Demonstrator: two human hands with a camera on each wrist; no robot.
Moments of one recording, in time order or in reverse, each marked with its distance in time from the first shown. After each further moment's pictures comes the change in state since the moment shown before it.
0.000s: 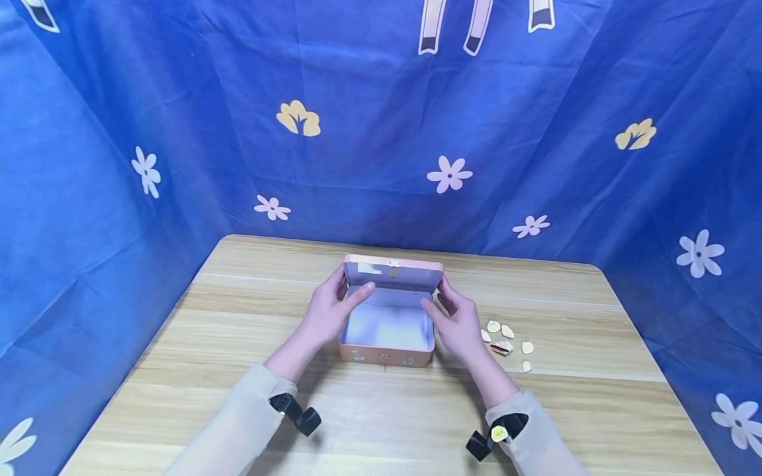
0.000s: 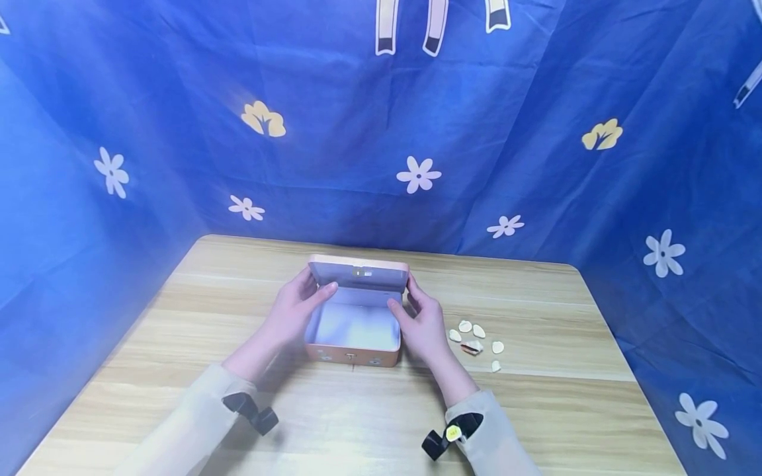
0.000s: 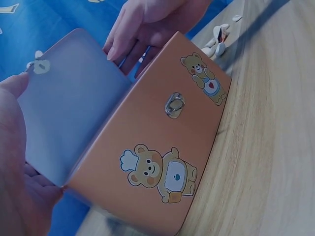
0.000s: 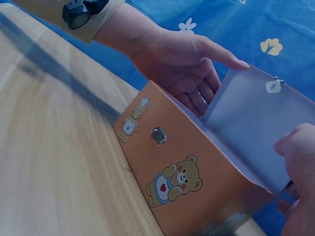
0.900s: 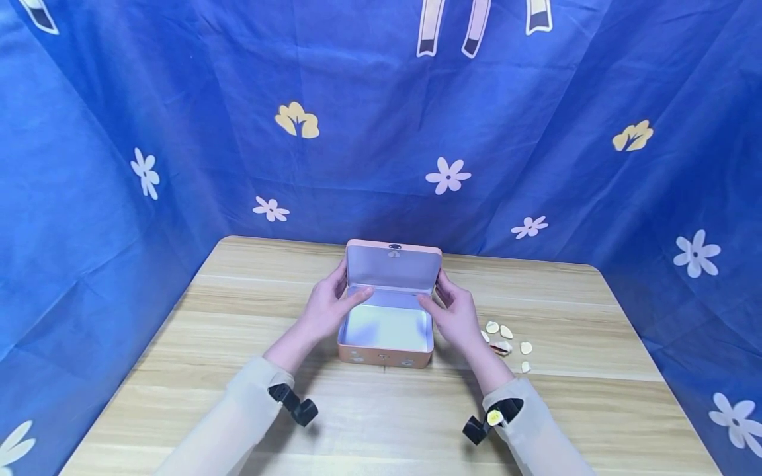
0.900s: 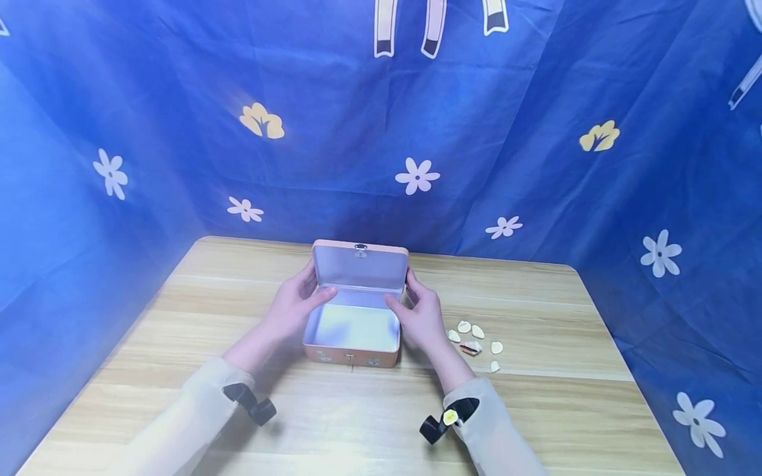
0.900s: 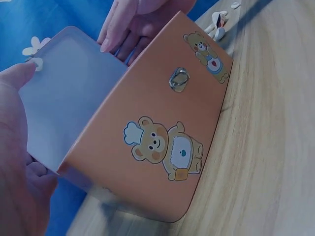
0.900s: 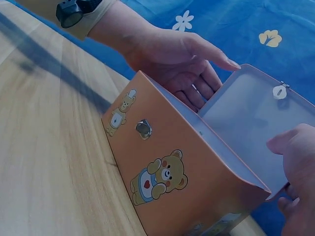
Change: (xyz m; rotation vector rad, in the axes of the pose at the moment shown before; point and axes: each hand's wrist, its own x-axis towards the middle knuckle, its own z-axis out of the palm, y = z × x) left_hand 0.013 -0.012 -0.007 0.011 -0.069 0.069; right_hand 0.019 0.003 0.000 0.000 -0.020 0.052
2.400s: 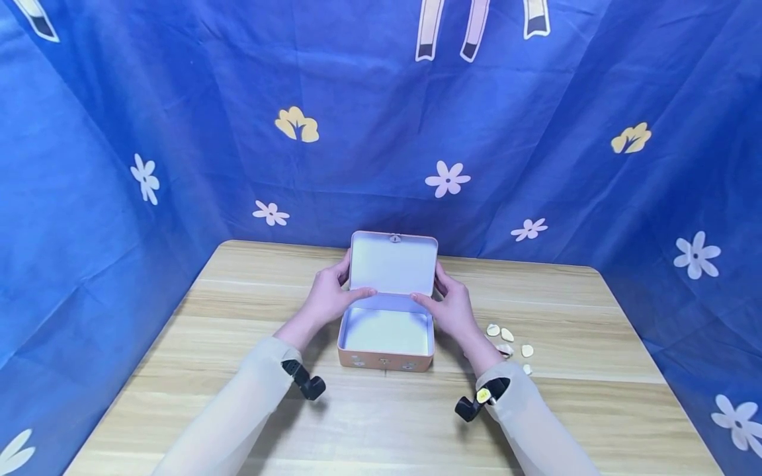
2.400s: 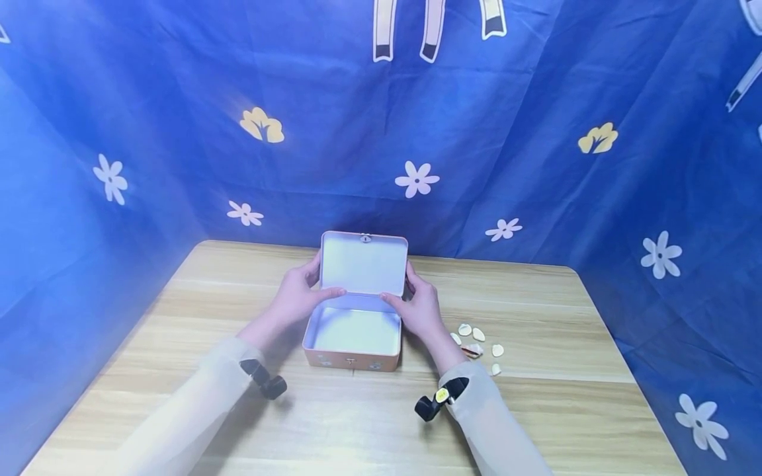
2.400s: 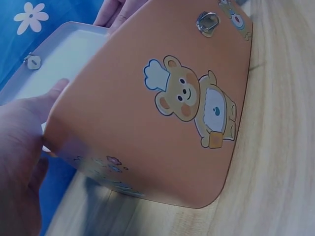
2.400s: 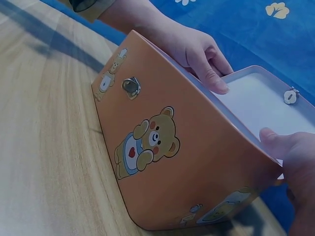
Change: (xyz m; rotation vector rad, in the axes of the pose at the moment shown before) left_hand 0.040 -0.031 -0.004 0.135 0.016 -0.012; right_hand 0.030 0.027 -0.001 -0.143 0.001 -0.052
